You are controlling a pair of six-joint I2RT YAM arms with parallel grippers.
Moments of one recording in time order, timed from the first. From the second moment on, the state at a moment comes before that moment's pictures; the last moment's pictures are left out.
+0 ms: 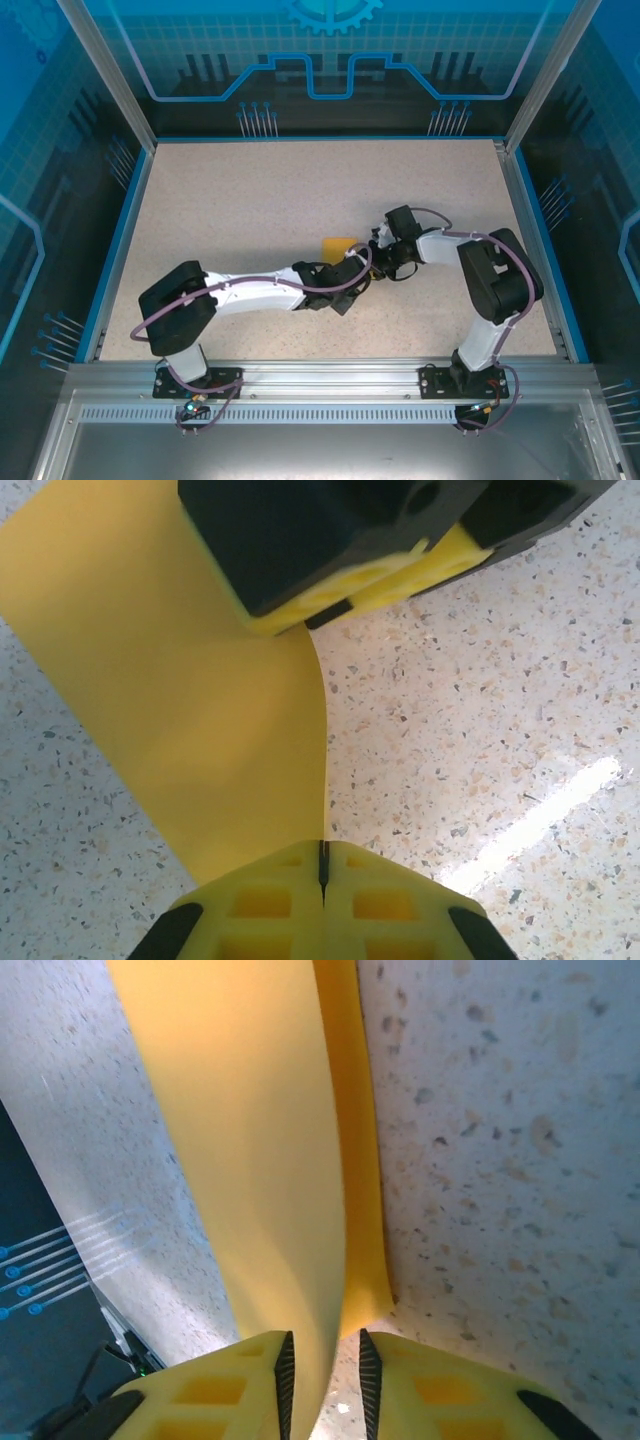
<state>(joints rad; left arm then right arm) -1.04 1.71 1.07 -0.46 -0.25 -0.34 0.36 1.77 0.87 -0.26 -0.68 0.73</state>
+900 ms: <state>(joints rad) -0.90 1.71 1.06 -0.43 0.01 -0.34 0.42 2.01 1.25 -0.53 -0.52 0.53</state>
